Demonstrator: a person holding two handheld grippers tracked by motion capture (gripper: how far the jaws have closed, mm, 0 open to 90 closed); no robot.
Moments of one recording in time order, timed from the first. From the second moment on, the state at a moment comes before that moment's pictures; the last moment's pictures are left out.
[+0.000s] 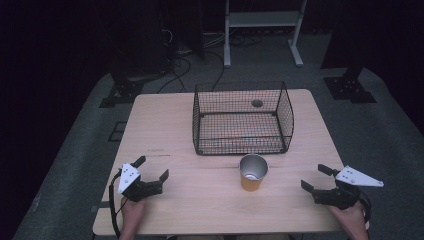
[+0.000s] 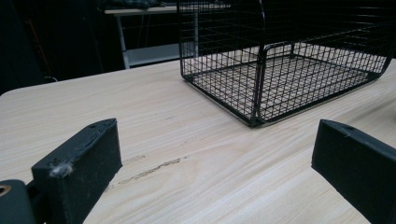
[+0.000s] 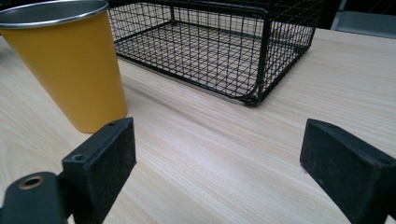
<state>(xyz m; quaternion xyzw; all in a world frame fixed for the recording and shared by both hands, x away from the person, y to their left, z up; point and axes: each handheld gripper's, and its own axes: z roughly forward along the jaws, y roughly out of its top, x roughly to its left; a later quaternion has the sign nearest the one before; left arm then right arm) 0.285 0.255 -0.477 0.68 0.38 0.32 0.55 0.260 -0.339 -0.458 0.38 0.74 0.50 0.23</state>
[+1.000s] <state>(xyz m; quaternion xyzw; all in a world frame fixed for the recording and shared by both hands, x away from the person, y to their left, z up) 0.284 0.255 -0.477 0.68 0.37 0.33 0.55 0.252 -0.312 -0.447 0.34 0.77 0.51 0.19</state>
